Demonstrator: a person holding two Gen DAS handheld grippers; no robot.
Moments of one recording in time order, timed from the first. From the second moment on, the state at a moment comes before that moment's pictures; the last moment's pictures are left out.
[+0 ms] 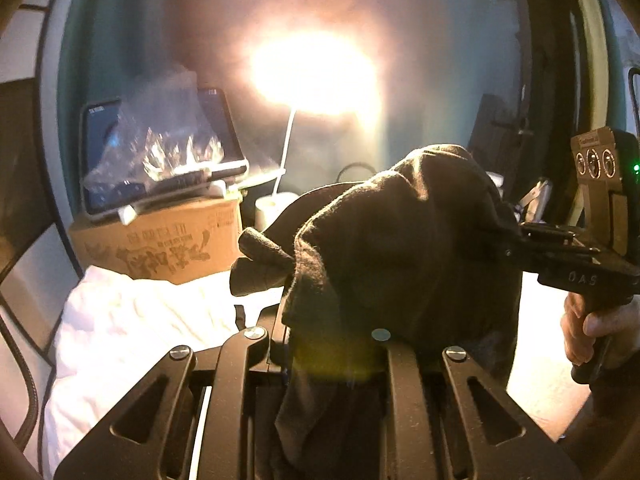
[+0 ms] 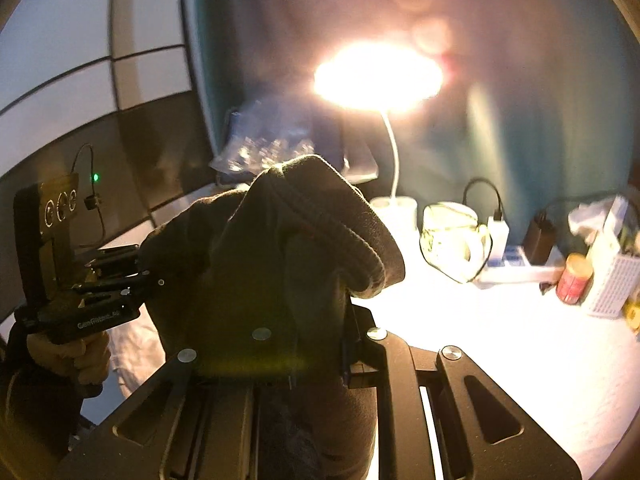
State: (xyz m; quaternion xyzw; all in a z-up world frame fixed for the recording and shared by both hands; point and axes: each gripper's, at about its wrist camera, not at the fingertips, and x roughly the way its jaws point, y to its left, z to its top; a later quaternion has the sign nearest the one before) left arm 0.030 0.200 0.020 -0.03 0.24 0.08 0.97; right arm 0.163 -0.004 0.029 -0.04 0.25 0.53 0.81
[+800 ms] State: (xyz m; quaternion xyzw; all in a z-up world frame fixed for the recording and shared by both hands) left arm 0.108 0.242 -0.044 -0.04 0.32 0.09 0.94; right arm 0.251 0.047 -0.057 -0.01 0.36 0.51 0.78
